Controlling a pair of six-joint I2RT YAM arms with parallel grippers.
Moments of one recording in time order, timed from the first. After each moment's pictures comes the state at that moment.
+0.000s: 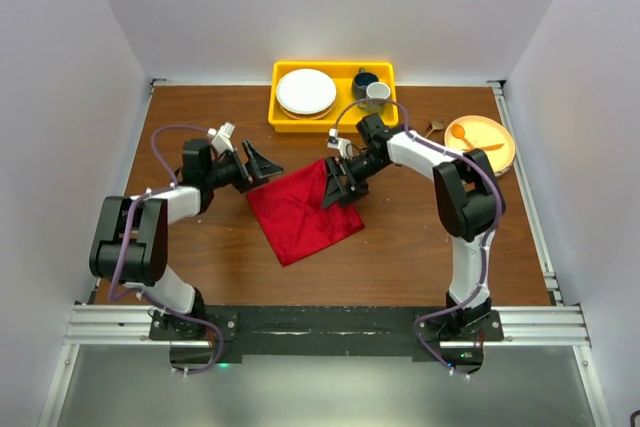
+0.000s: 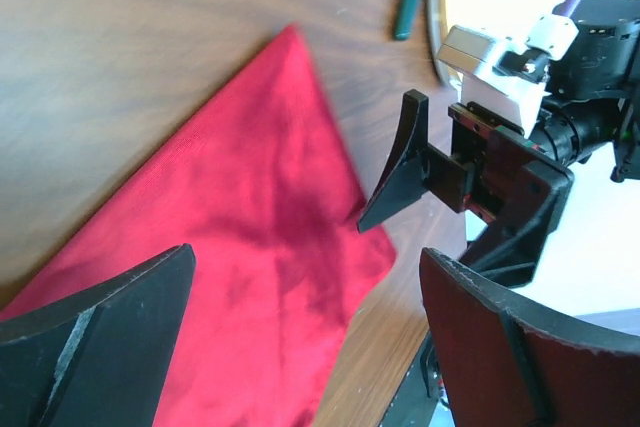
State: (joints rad) left arm -0.04 1.59 0.65 0.42 0.80 -0.74; right arm 0.45 2.06 1.46 -0.75 -0.89 -0.01
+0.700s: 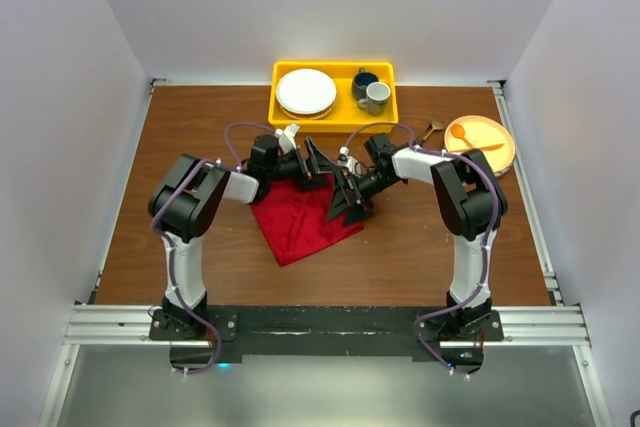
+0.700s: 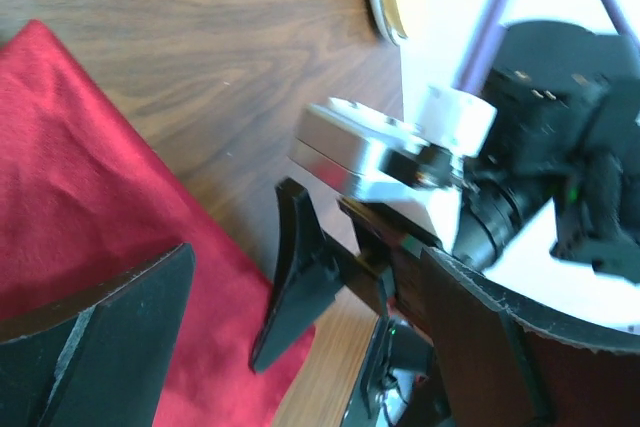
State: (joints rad) left arm -0.41 2.00 0.94 0.69 0.70 -1.04; right arm 0.42 2.03 1.25 -0.60 -0.98 0.16
